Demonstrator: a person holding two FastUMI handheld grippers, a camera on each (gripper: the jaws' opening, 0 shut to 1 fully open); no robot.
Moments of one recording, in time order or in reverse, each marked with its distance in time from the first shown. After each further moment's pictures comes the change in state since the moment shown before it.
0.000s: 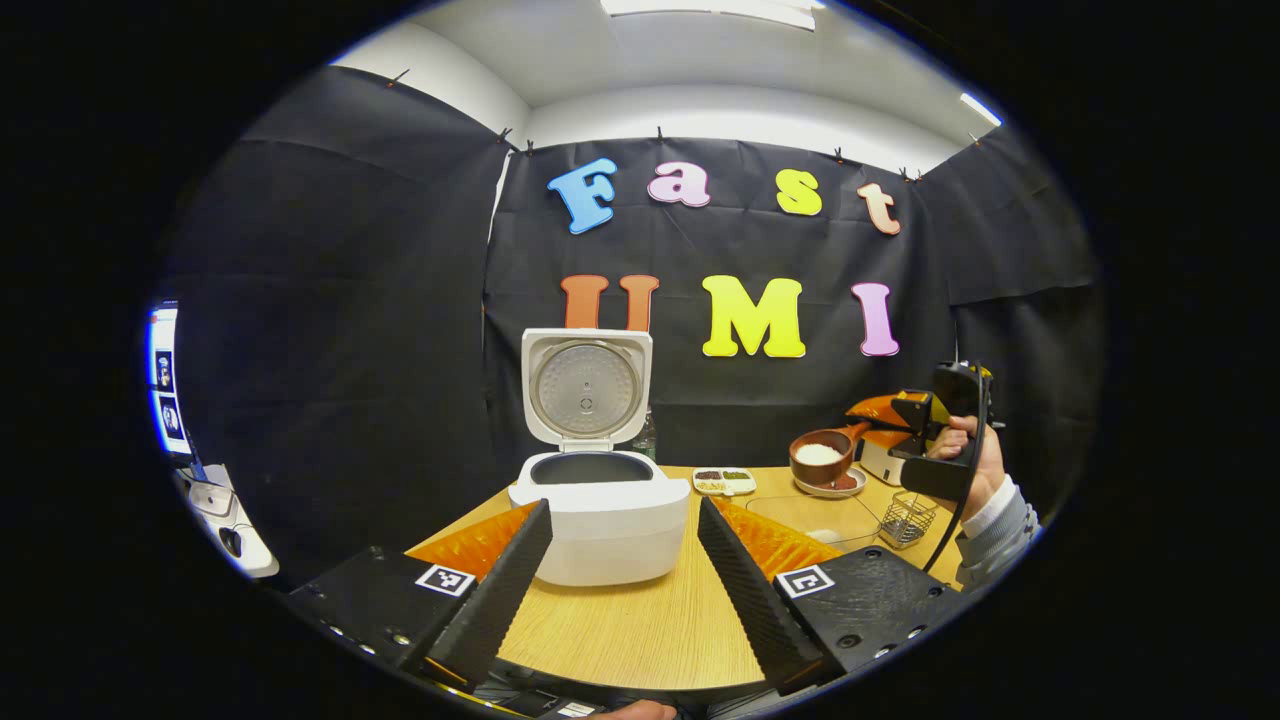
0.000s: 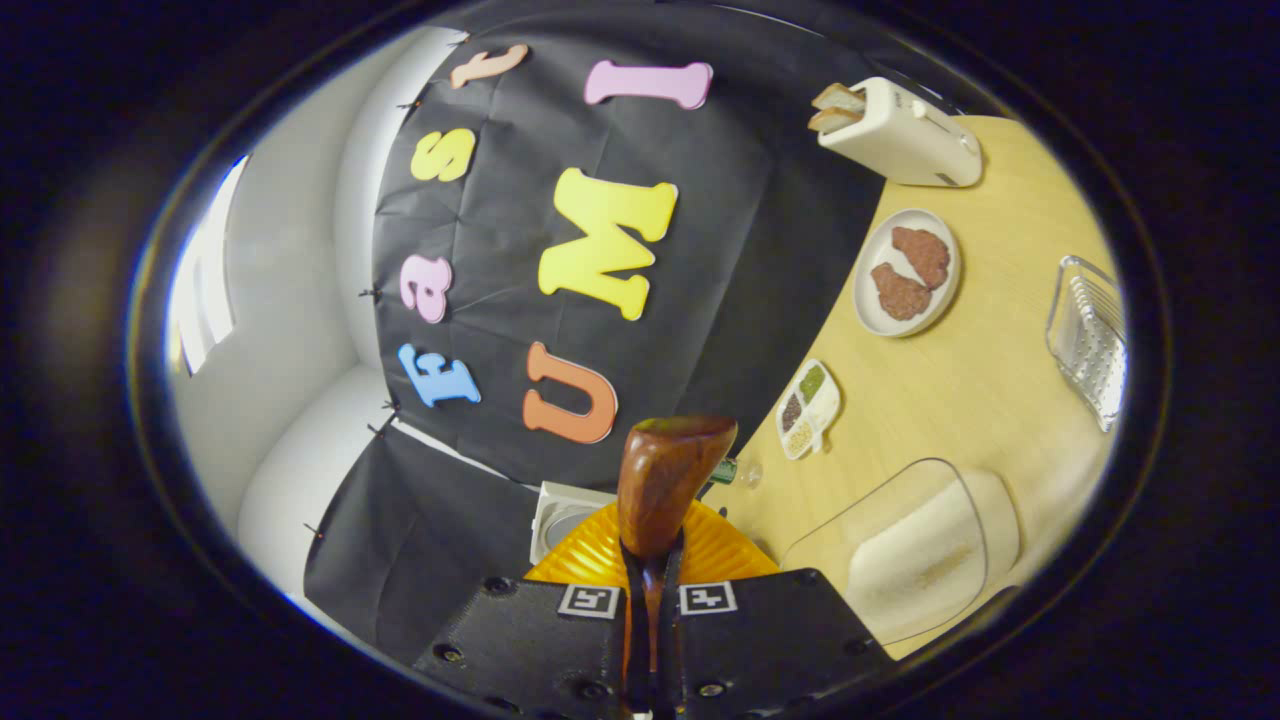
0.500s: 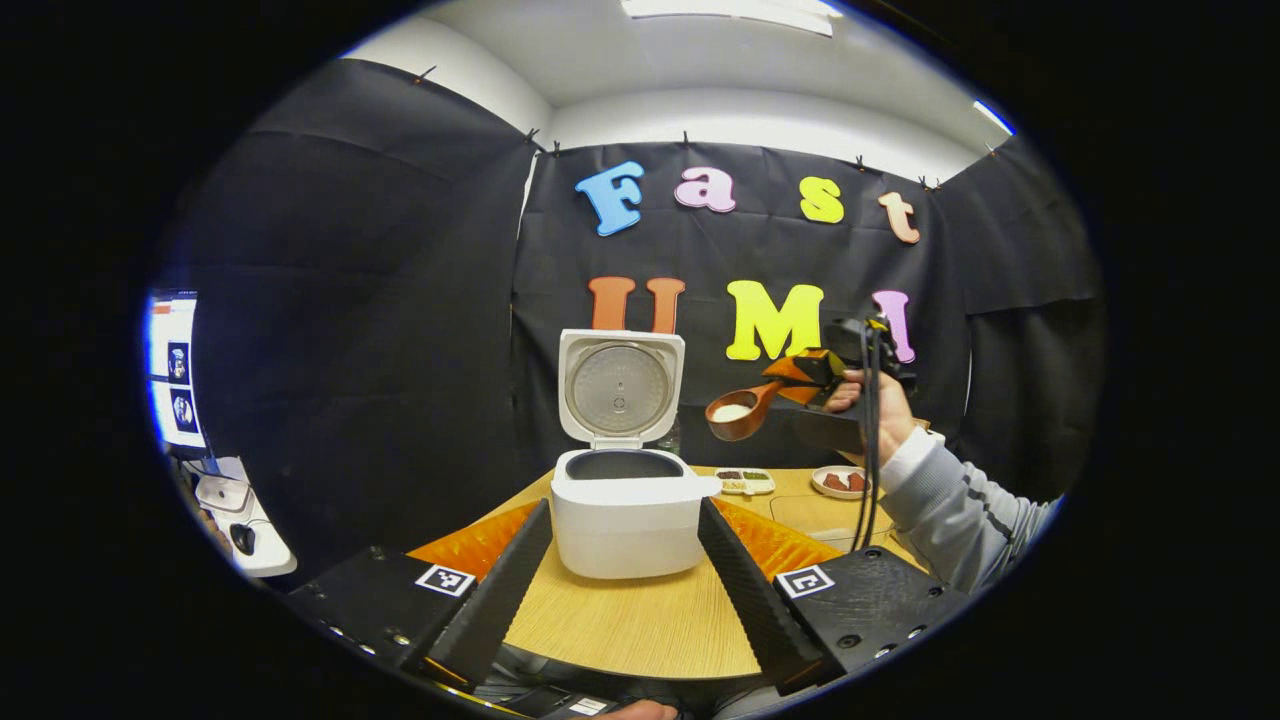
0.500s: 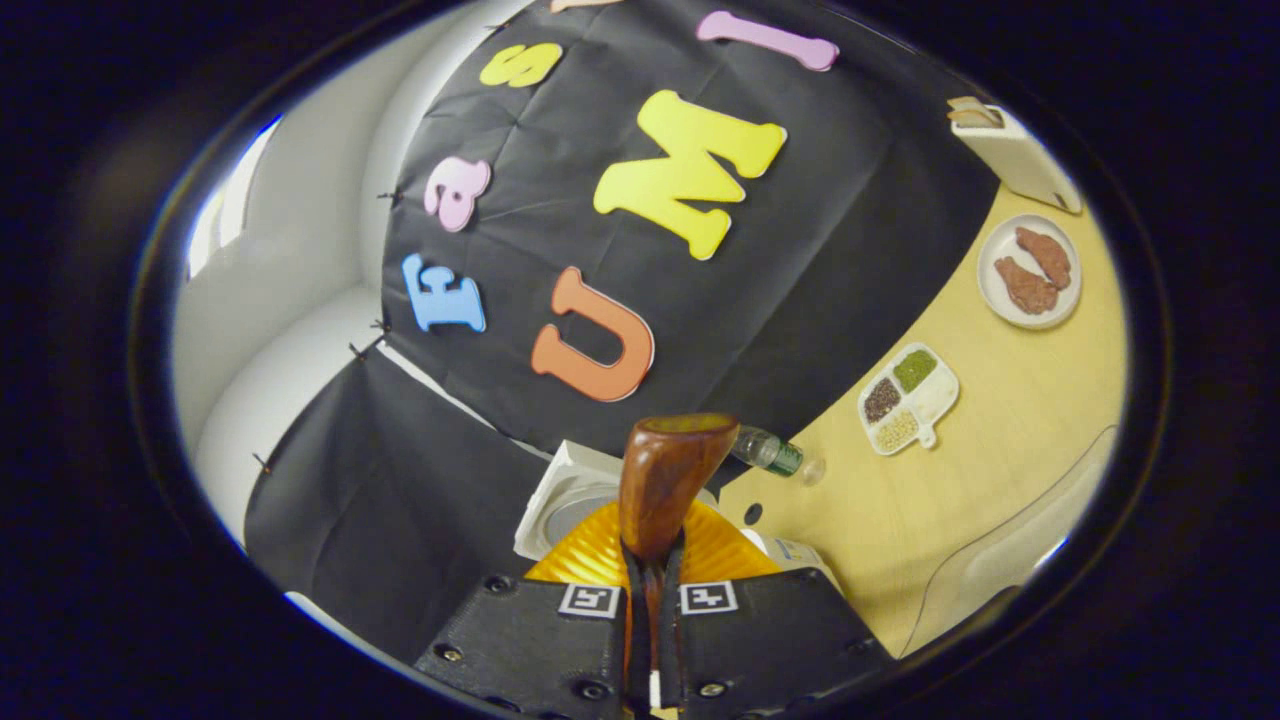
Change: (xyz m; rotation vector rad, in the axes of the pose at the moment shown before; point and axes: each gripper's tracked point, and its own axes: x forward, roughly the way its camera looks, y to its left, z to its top) left arm -0.017 0.039 -0.003 -0.039 0.011 0.049; right arm 0.156 0.072 -0.088 -0.224 0.084 -0.038
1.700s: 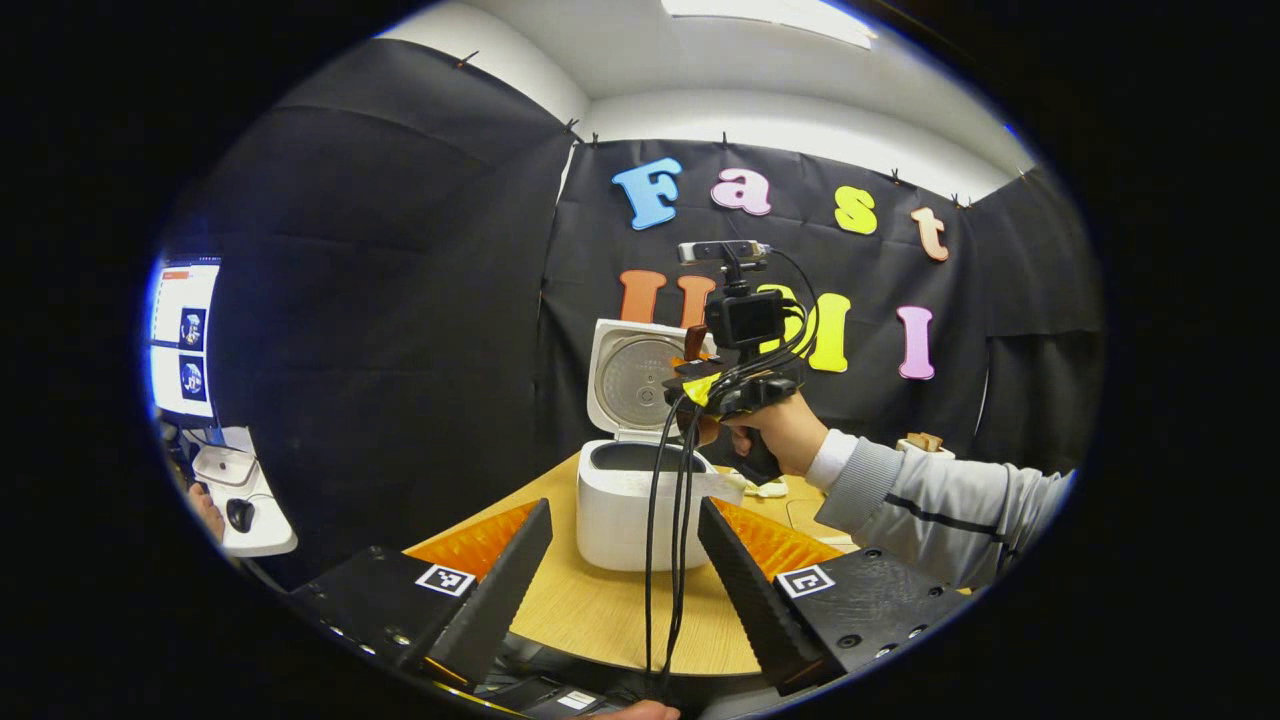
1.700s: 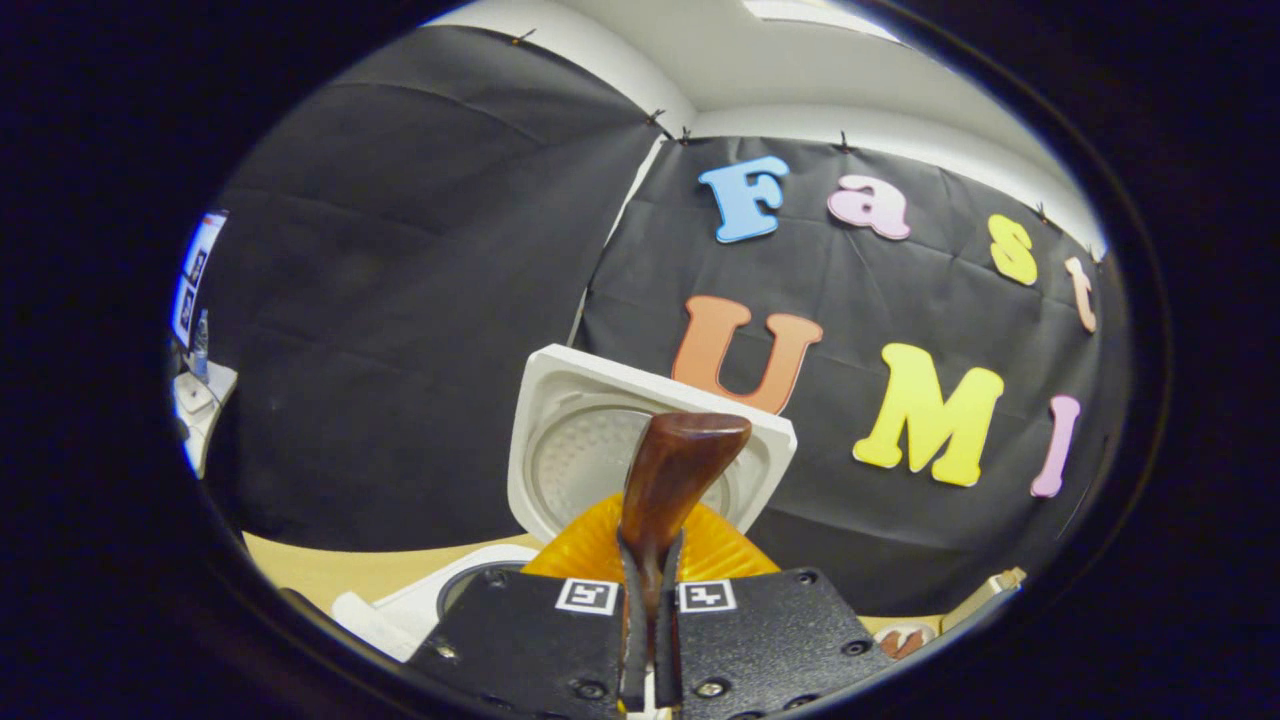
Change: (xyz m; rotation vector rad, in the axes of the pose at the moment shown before) left arm -0.006 0.025 -0.001 -0.094 0.016 0.038; right arm 0.059 0.083 -0.120 -1.312 -0.092 -0.082
